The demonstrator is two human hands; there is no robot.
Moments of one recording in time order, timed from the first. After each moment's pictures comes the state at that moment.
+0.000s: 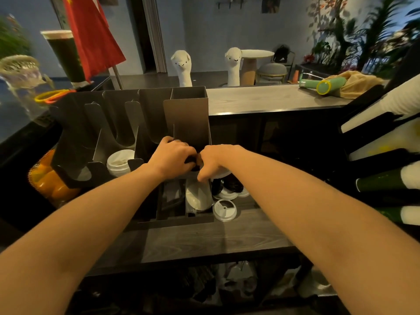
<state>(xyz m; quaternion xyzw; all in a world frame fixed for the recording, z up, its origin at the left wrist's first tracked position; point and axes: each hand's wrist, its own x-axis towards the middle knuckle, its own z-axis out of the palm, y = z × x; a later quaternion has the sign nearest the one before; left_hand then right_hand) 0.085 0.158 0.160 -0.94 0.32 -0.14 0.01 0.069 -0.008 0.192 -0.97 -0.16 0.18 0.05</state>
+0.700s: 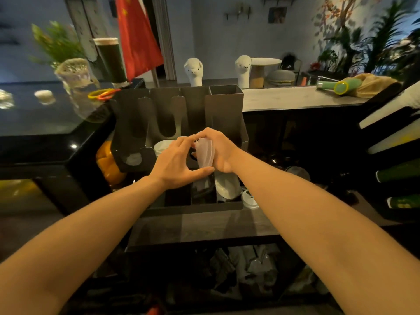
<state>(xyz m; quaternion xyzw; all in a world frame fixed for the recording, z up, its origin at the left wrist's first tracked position) 0.004 0.265 0.150 -0.89 0.30 -0.21 -0.26 0.027 0.095 0.170 -0.63 -0.02 0.20 0.75</state>
